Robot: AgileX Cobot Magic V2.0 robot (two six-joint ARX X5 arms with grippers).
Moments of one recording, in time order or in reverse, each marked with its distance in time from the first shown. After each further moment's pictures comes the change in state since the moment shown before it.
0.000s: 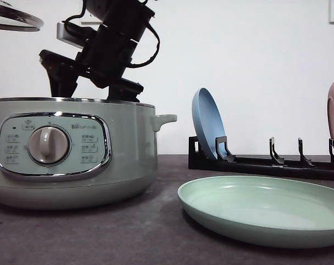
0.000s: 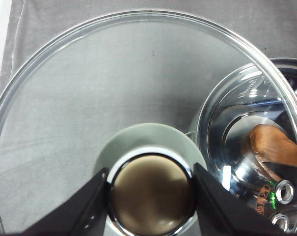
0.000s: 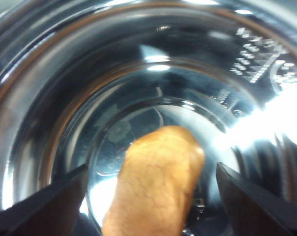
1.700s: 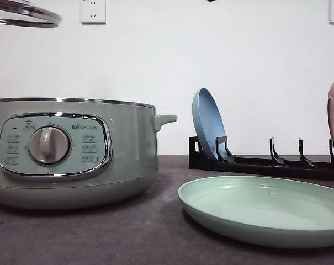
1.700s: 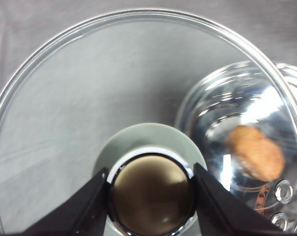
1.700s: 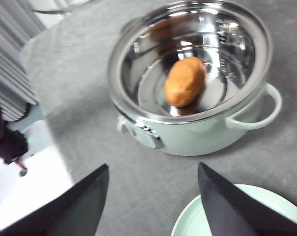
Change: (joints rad) left_arx -0.058 0.000 0.000 0.020 0.000 0.007; right_arx -0.211 -0.998 -0.769 0.016 -0.313 -0.041
